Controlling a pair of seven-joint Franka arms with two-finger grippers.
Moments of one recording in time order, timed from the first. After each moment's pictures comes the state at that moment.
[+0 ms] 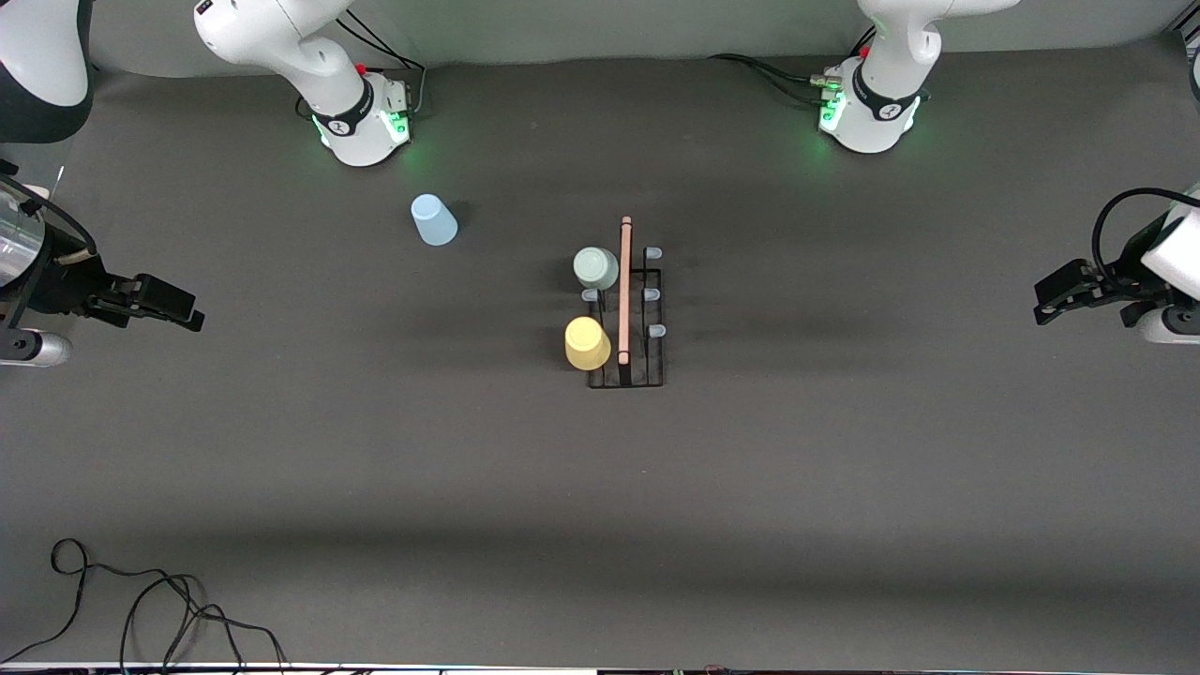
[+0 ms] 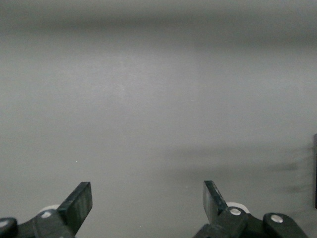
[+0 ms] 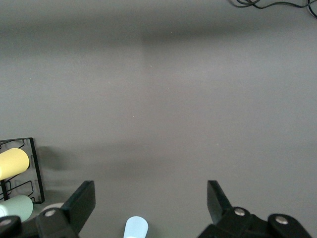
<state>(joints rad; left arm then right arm) 0.06 0.02 -0.03 -1.70 0.01 1.80 0.06 0.62 0.15 -0.66 -1.48 0.13 1.59 0.08</state>
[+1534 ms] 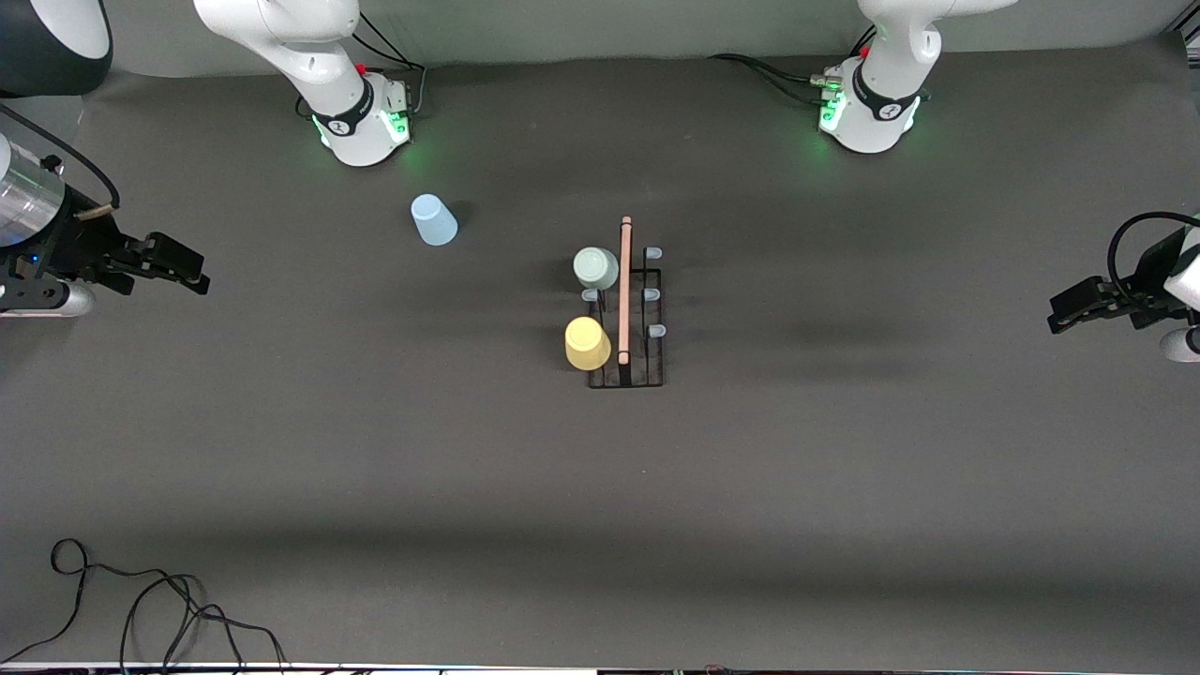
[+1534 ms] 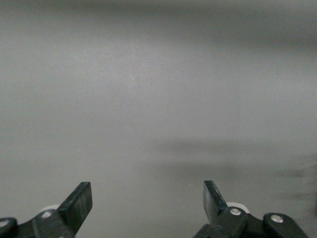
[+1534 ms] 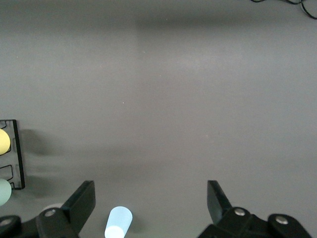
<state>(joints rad) 0.08 0.05 -0.02 -1.70 0.01 1.80 0.02 -0.05 -0.03 0.06 -1.67 0.01 1.65 0.08</state>
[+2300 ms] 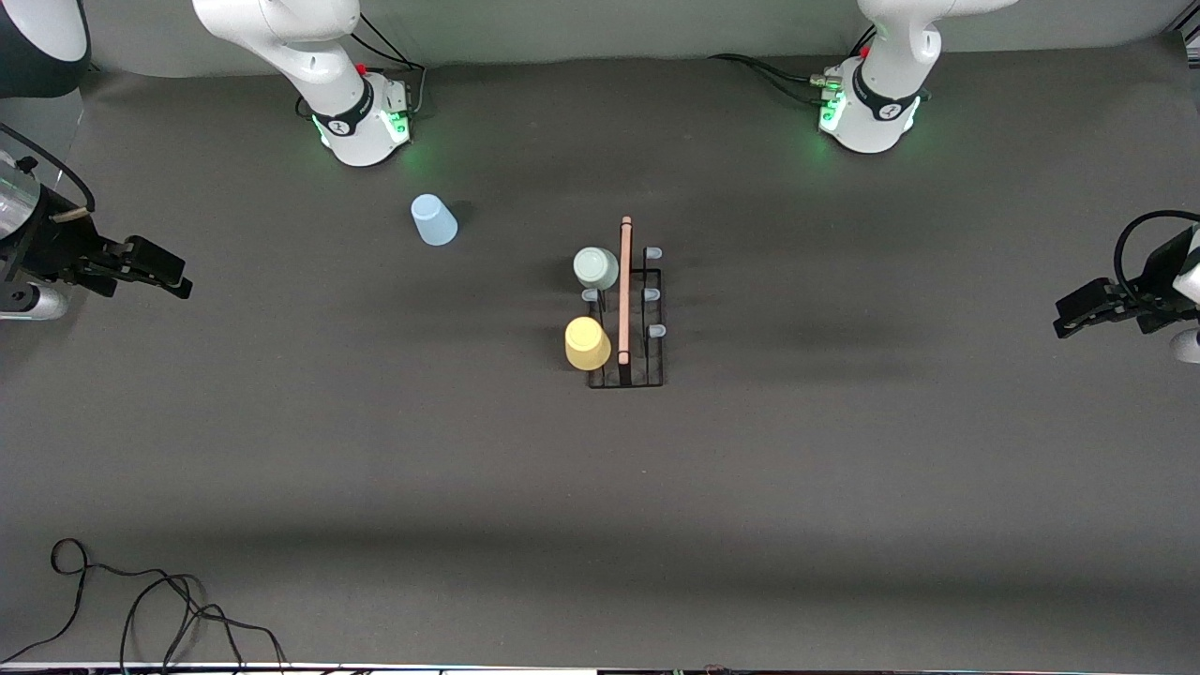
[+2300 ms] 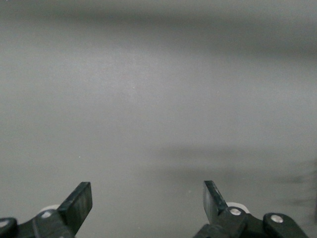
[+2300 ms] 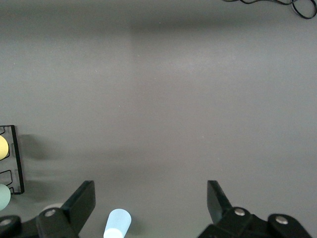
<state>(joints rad) 0.08 0.05 -0.02 -1.69 0.01 1.81 0.02 -0.02 -0.02 0.02 -1.66 0.01 1.65 0.08</state>
